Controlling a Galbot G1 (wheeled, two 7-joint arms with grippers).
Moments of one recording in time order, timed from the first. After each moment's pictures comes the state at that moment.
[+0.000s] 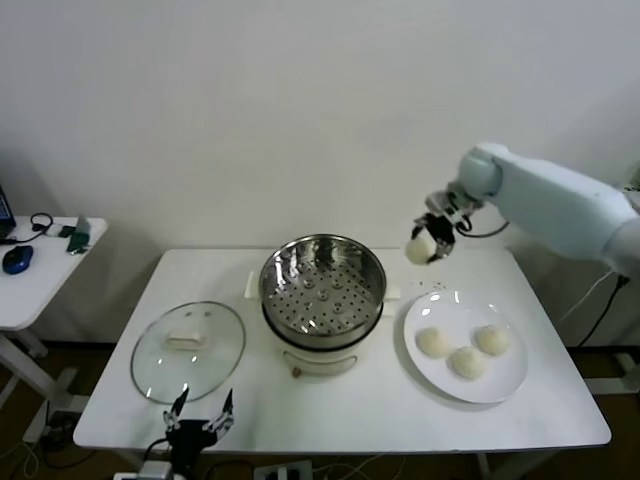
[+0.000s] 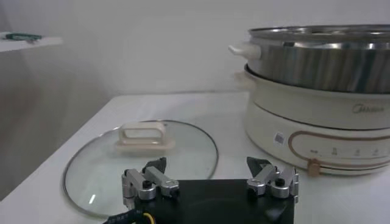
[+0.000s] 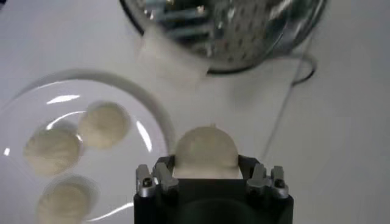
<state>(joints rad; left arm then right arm) 1.73 -1.52 -0.61 -2.00 -0.06 0.13 0.06 0.65 1.00 -1.32 1.02 0.20 0.17 -1.13</state>
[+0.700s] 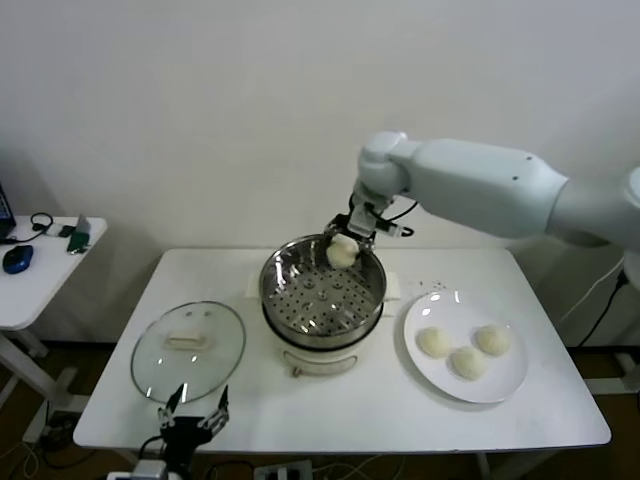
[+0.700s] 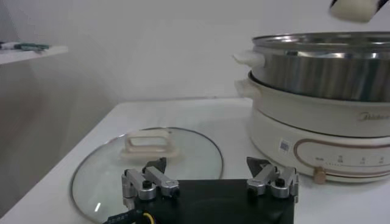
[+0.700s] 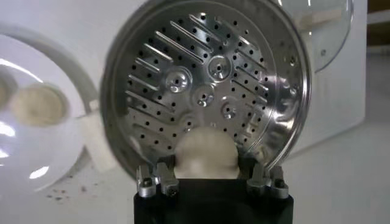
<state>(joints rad) 1.74 -1.51 -0.63 -2.01 -0.06 0.12 0.06 0.62 1.22 -1.36 1.13 -0.11 0.43 -0.94</state>
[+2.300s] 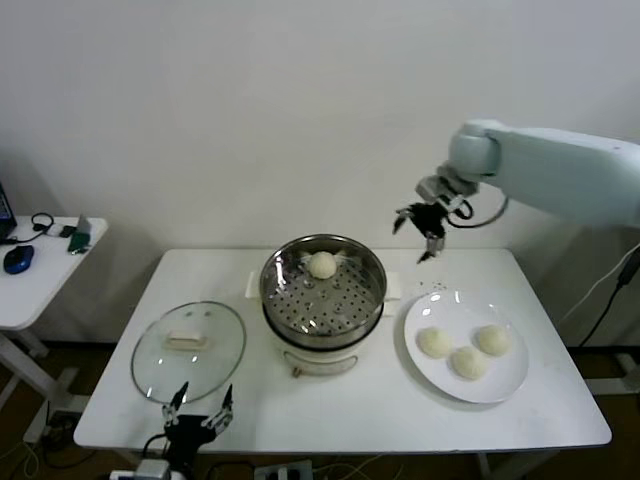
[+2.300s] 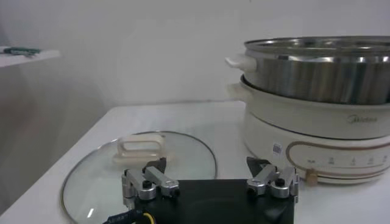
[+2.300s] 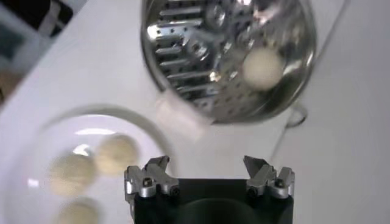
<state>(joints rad) 1.73 -1.50 -0.62 -2.01 -0.06 0.10 0.07 0.85 0.92 -1.72 1.19 0.57 0.07 -1.02</state>
